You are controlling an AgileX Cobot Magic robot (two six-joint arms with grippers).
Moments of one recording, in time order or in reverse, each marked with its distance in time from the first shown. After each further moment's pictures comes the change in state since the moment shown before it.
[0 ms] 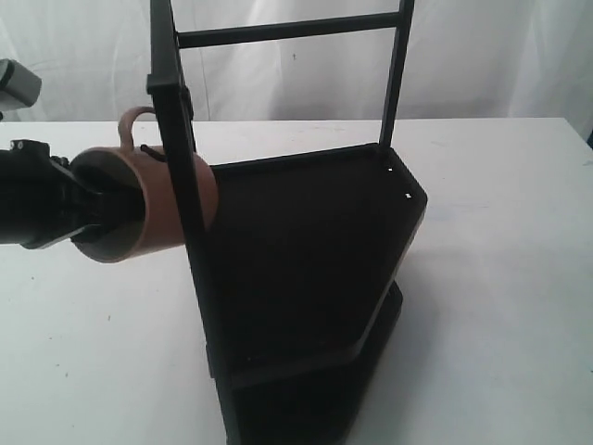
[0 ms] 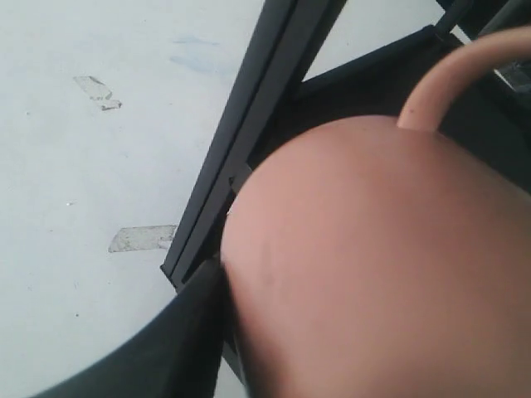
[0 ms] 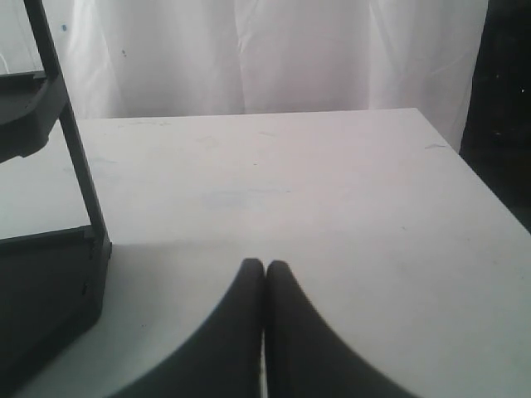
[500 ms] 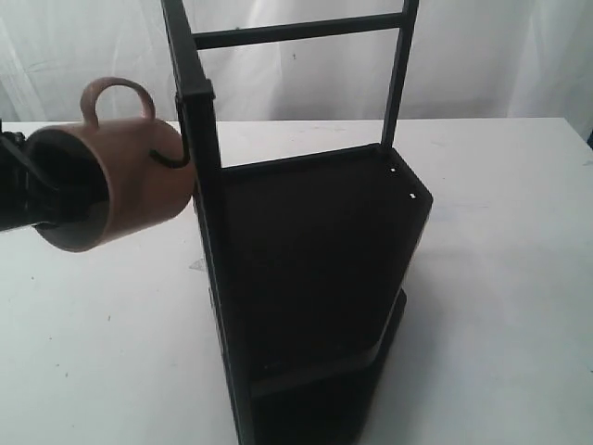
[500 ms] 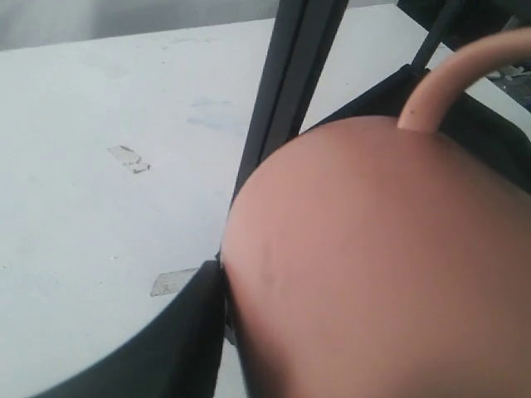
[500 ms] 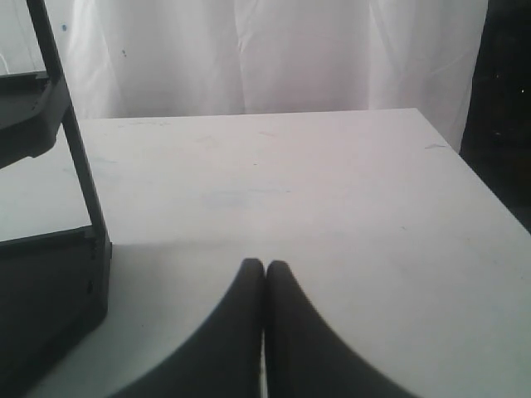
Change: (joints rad) left arm 0.000 -0.144 0.004 0.132 -0.019 -0.022; right arm 0.000 0.000 0.000 0.000 0.000 0.000
